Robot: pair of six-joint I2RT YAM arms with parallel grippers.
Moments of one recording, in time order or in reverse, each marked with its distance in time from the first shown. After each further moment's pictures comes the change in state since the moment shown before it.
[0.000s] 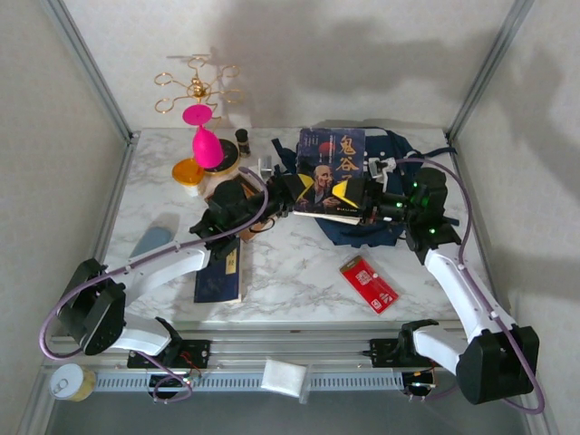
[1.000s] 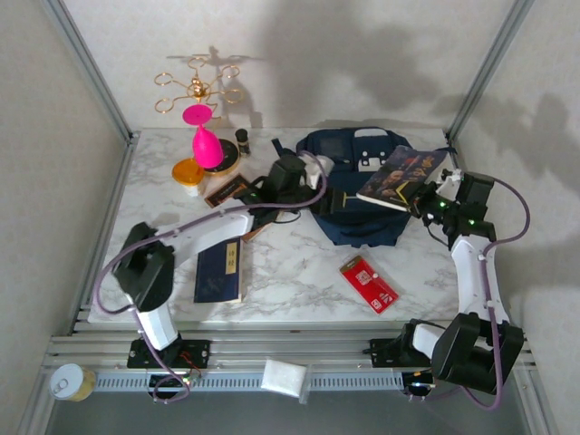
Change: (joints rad) left arm -0.072 0.420 0.514 -0.662 0.022 0.931; right arm -0.456 0.067 0.080 -0.514 0.369 -0.334
